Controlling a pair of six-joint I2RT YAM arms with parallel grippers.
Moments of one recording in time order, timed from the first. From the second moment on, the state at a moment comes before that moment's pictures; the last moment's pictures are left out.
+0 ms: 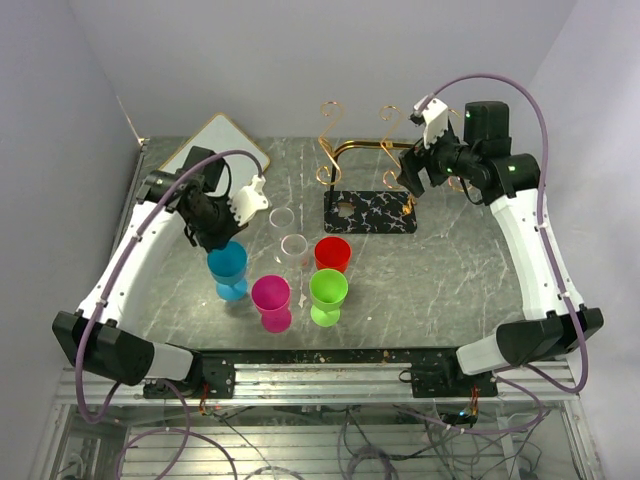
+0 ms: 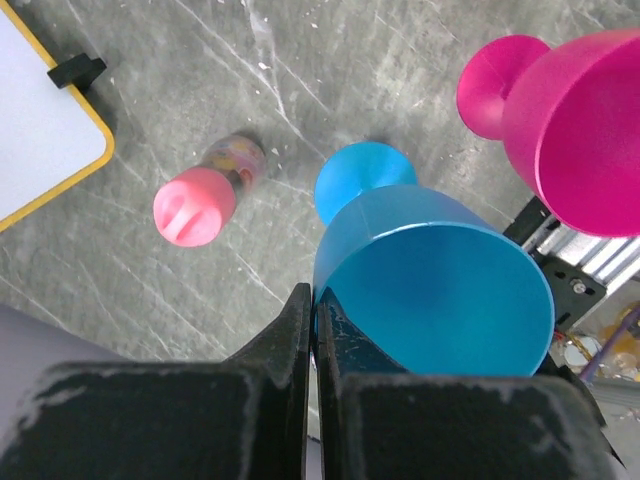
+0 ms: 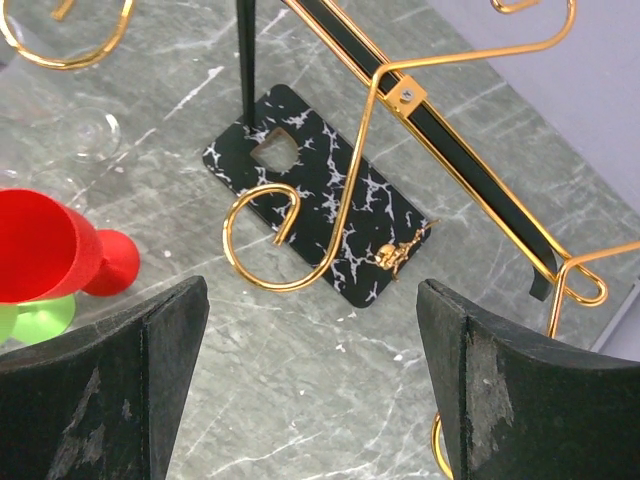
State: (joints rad) left arm -0.32 1.35 1.45 -1.31 0.21 0.75; right arm 0.22 1.45 1.74 -0.88 -0.34 -0.45
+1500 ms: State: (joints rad) left arm -0.32 1.29 1.90 -0.61 0.54 0.18; right arm 0.42 1.56 1.73 -0.24 -0.74 0.21
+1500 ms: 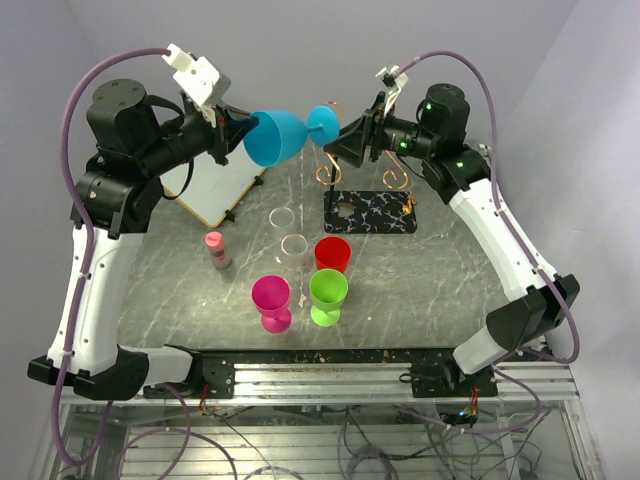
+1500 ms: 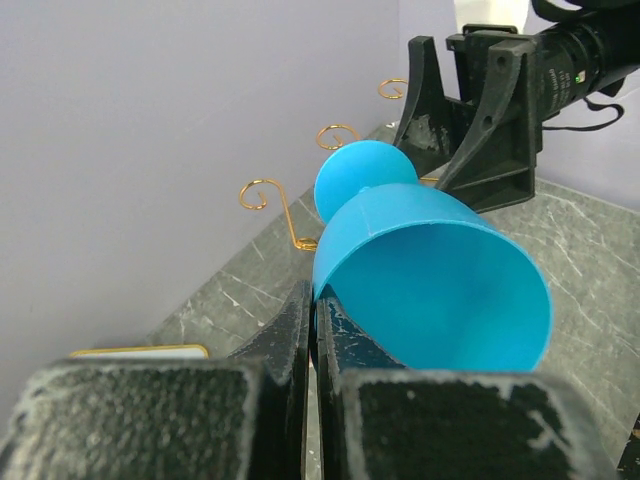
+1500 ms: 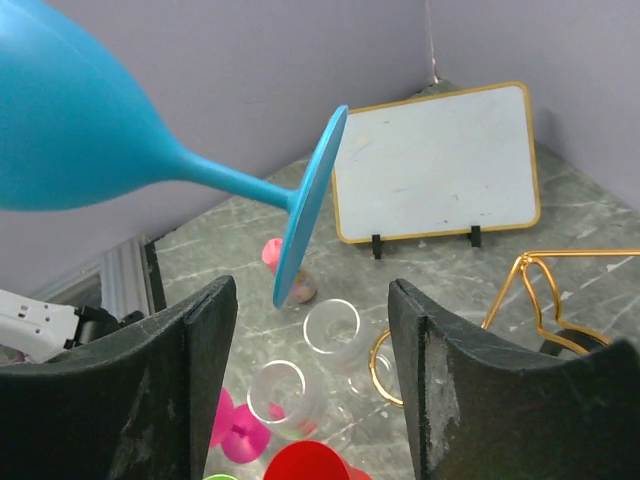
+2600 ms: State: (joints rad) left arm -0.29 1.21 1.82 -0.59 0.55 0.18; right arm 0.30 1.55 1.70 -0.25 -0.58 0.21
